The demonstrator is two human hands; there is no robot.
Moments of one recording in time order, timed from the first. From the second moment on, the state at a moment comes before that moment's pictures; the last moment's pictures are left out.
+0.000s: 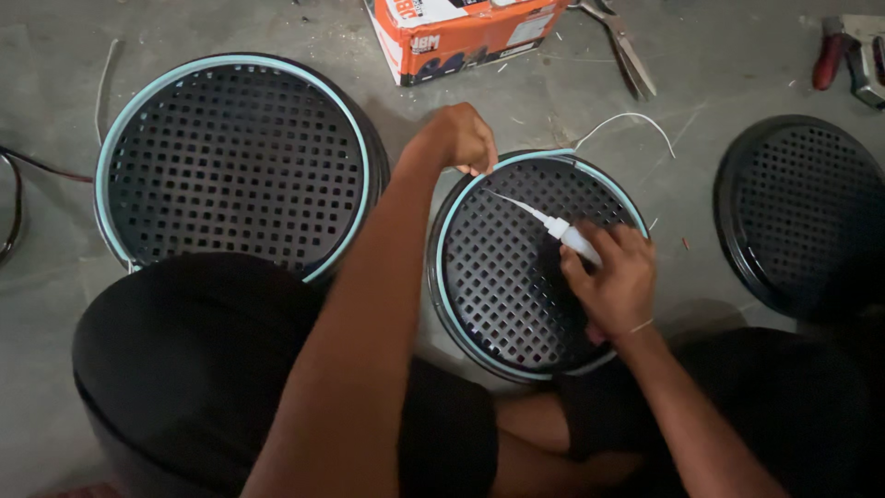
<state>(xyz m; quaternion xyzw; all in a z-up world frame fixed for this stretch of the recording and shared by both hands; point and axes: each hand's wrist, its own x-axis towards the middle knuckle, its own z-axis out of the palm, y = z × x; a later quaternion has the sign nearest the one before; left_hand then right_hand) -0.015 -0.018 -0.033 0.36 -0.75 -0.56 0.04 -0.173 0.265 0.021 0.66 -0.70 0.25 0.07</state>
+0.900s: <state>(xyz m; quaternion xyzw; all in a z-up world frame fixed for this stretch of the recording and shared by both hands) -0.018 -0.017 -0.029 0.39 -0.73 -0.57 0.02 -0.162 0.251 0.032 0.67 -0.70 0.20 0.11</state>
